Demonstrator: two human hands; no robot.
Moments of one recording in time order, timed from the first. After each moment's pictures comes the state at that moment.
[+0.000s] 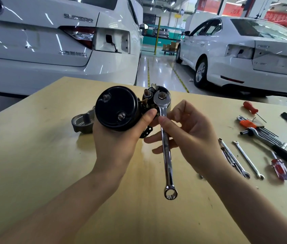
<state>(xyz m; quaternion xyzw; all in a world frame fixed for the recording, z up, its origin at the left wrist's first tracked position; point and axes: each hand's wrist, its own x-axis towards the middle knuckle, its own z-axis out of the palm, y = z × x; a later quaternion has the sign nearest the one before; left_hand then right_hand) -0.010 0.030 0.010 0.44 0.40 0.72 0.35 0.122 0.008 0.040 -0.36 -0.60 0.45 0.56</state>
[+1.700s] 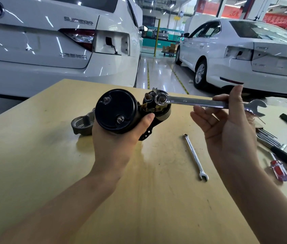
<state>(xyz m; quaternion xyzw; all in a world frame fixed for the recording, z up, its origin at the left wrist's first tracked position) -0.010 0.034 0.008 0.44 0.39 0.73 0.35 0.155 0.020 0.052 -0.29 -0.35 0.44 0.78</state>
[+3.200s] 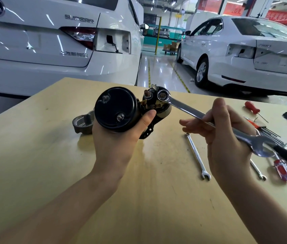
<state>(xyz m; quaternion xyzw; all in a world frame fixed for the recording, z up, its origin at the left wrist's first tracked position) -0.012 0.033 0.010 0.44 0.41 0.72 0.35 0.147 0.010 0.033 -0.34 -0.52 0.29 0.73</state>
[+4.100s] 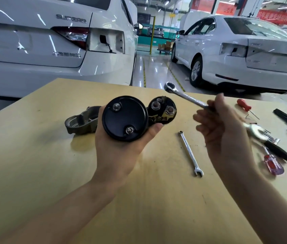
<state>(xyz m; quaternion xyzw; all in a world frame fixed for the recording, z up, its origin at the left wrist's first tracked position) 0.001 0.021 0.004 0.47 0.39 0.71 0.33 0.172 0.011 0.040 -0.34 -0.40 0.44 0.73</state>
